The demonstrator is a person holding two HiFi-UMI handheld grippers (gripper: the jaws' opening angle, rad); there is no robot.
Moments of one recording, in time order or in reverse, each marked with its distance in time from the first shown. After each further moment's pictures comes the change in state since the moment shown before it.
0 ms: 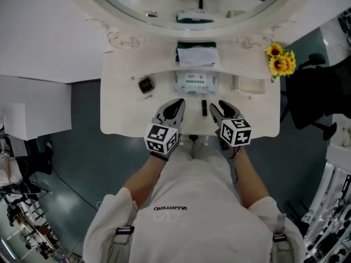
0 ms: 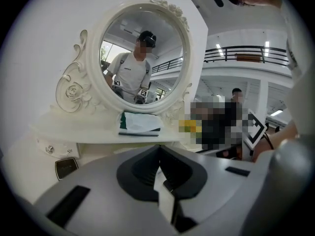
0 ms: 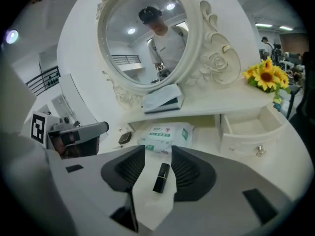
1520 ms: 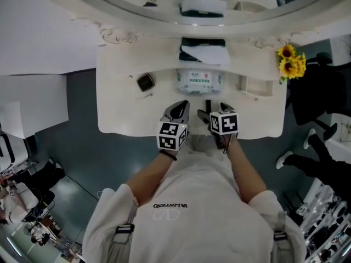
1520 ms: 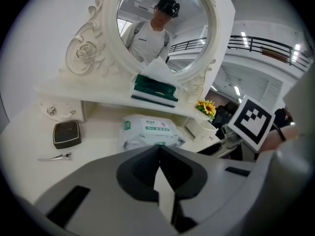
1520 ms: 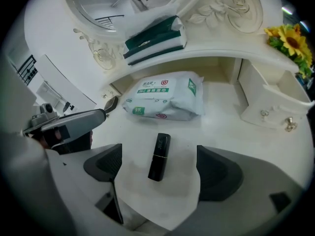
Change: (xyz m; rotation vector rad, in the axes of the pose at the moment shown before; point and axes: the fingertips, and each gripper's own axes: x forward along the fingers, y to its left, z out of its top) left arm 0.034 0.028 -0.078 -0.149 0.252 0.103; right arm 0.067 -0.004 -0.074 0.057 0.455 -0.064
